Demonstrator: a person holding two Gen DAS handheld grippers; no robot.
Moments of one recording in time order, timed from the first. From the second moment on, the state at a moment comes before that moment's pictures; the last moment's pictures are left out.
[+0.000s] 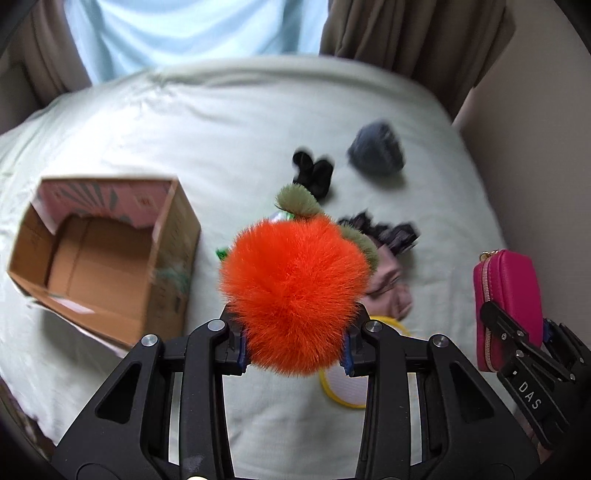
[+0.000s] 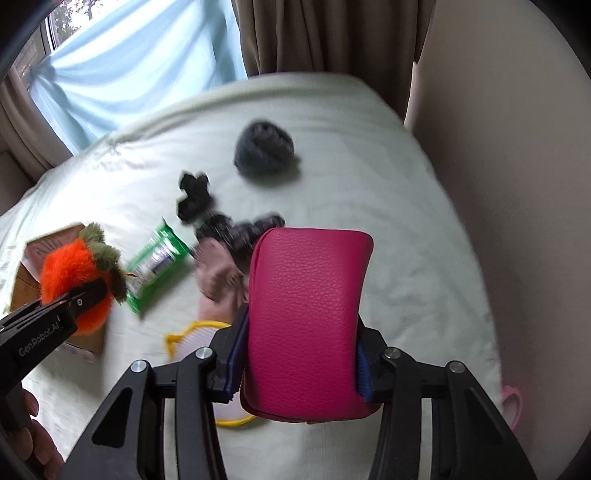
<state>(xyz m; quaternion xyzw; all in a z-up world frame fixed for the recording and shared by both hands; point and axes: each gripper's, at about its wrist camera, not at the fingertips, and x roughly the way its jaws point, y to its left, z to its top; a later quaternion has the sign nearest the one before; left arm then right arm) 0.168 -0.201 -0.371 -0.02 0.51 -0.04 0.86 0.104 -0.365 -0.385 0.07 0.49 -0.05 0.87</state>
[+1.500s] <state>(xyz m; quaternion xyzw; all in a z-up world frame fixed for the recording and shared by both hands) 0.253 0.166 -0.297 0.01 0.56 -0.04 0.83 0.229 -0.022 -0.320 0.25 0.58 0.01 0.77</state>
